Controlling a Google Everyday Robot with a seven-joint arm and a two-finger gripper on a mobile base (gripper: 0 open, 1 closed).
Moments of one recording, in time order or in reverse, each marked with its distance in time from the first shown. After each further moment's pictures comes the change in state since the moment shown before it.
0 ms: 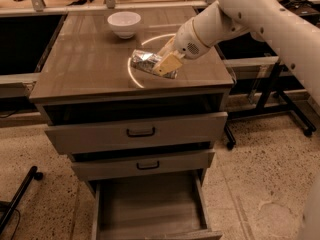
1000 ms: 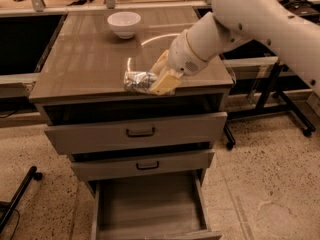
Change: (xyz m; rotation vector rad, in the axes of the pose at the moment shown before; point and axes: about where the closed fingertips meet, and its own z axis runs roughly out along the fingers) arm -0.001 0.075 -0.006 -0.055 0.065 -0.196
